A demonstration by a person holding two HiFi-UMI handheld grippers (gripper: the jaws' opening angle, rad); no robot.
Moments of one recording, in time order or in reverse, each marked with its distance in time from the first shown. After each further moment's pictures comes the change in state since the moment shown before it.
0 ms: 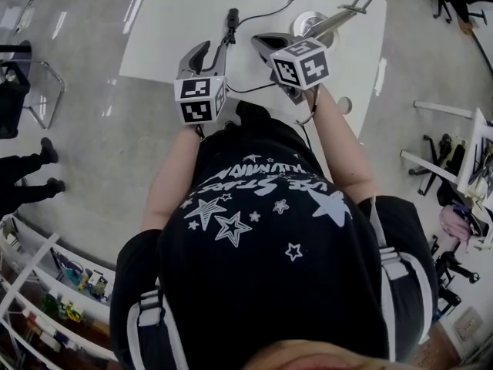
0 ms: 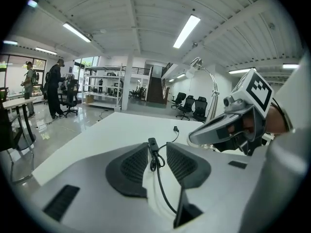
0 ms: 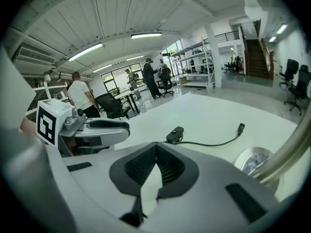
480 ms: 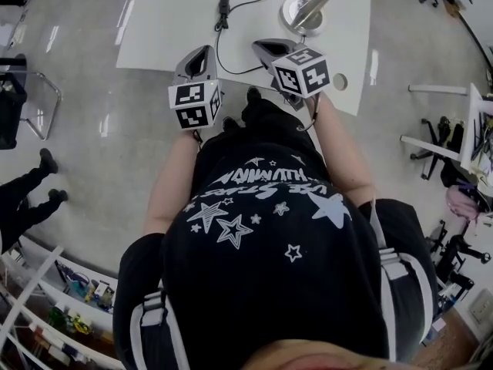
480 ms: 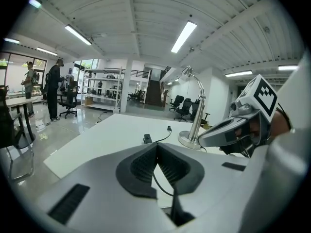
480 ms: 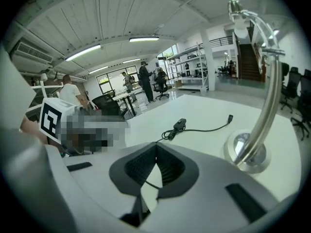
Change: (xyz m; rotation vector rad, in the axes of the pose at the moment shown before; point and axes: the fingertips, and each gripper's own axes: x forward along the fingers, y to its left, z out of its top) left arm -0.060 -0.008 -0.011 -0.002 -0.037 -0.017; right arm -0.039 0.048 -0.034 0.016 -0.037 -0.066
